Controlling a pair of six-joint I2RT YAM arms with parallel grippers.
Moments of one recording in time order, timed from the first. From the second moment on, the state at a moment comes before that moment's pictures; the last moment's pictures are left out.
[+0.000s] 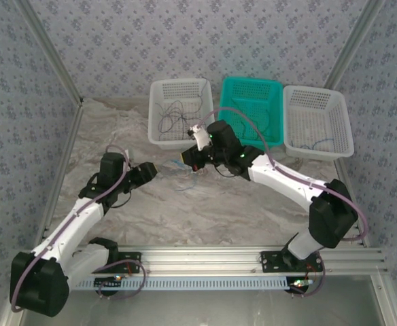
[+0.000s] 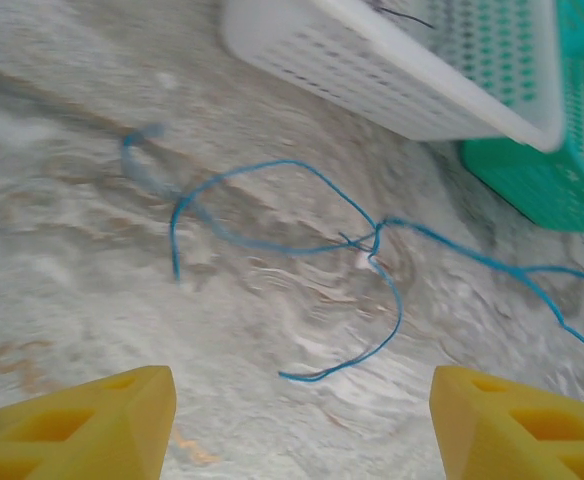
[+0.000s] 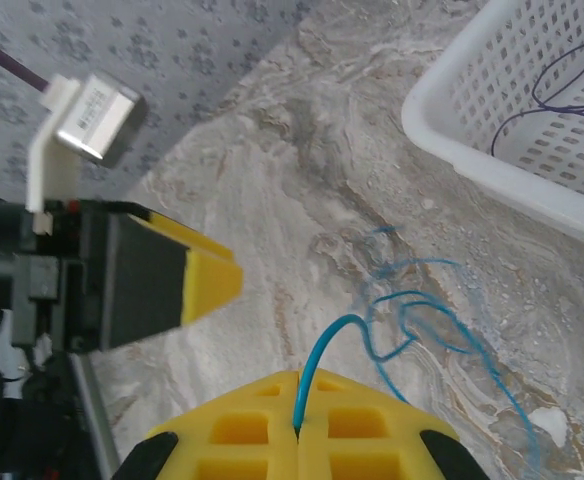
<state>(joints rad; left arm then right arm) -0.30 0.96 0.57 -0.28 0.27 -0.70 0.74 1.53 1.19 -0.18 -0.40 0.29</state>
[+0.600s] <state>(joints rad) -0.59 1.18 0.65 -0.09 0.35 -0.50 0.62 1.26 1.21 -0.18 -0.47 0.44</state>
